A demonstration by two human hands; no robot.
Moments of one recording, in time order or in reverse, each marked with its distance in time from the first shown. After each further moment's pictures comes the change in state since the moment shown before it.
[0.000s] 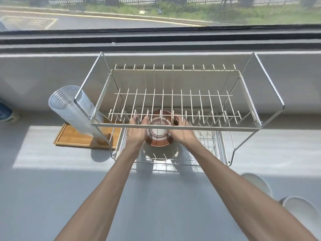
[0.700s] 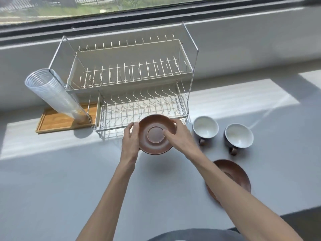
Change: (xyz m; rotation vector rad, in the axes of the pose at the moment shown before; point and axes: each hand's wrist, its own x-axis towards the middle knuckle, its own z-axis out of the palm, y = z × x) left_hand -0.184 -0.077 0.016 -0.057 -0.138 0.028; right_hand -0.220 0.082 -0.032 0.336 0.051 0.146
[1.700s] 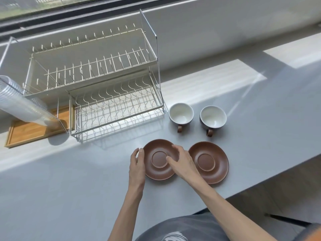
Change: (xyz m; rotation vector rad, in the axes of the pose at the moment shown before) left_hand -0.074 -0.087 0.047 0.085 -0.105 -0.190; right_hand -0.096 0.104 -0.012 0.001 -0.005 0.273
